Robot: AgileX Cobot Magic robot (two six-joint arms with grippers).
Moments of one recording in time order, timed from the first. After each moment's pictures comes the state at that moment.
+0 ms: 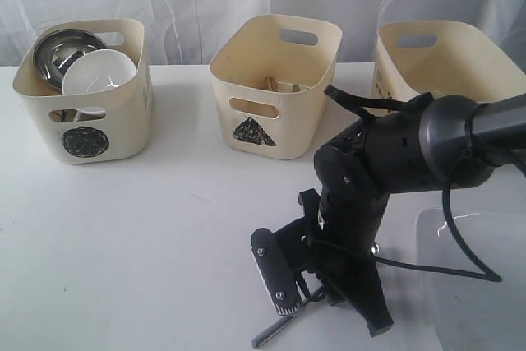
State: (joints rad) left arm 0.18 0.00 0.01 -0.21 0.57 0.06; right arm 0.55 1.83 -0.98 -0.08 0.70 -1.21
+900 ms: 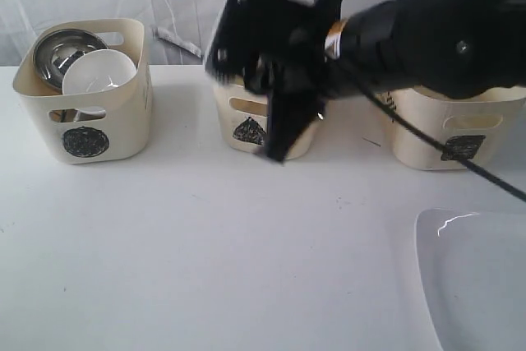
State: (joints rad) left arm 0.18 0.00 0.01 -0.21 0.57 0.06; right arm 0.55 1.45 -1.11 -0.04 0.28 -0.65
